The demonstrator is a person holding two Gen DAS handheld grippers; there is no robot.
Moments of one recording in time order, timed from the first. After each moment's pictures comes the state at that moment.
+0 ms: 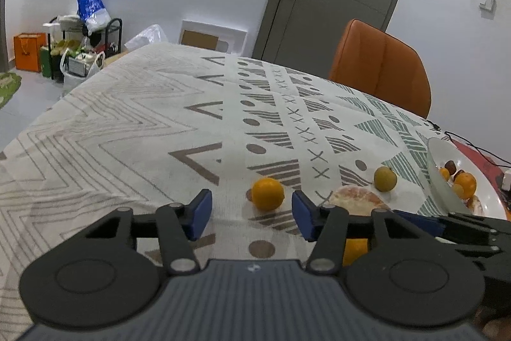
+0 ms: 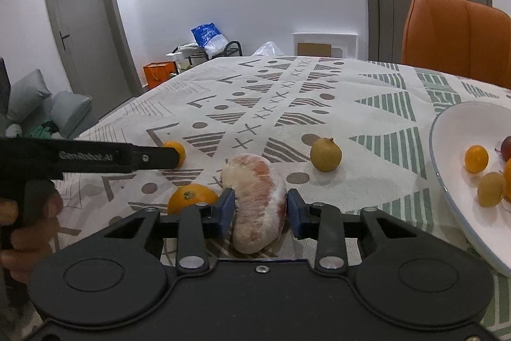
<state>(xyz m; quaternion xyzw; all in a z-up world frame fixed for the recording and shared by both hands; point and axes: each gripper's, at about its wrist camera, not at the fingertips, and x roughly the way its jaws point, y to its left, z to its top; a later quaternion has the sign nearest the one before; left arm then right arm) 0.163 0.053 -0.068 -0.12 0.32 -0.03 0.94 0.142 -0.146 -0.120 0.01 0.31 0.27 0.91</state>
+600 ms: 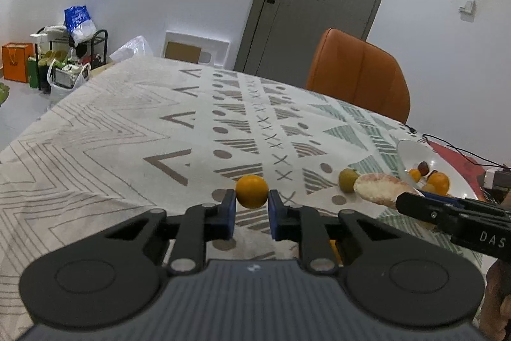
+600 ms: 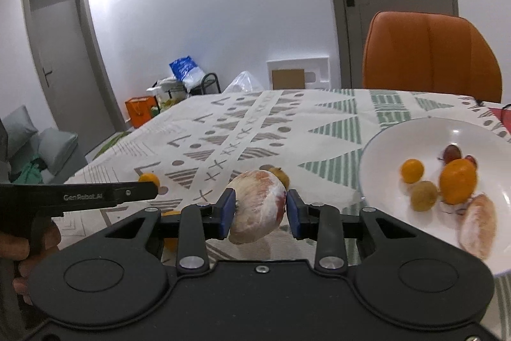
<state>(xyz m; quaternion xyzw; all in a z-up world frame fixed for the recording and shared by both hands) 0.141 0.036 -0.050 -0.12 0.29 -0.06 0.95 0.118 -0.192 -0.090 0.05 0.26 0.22 0.94</state>
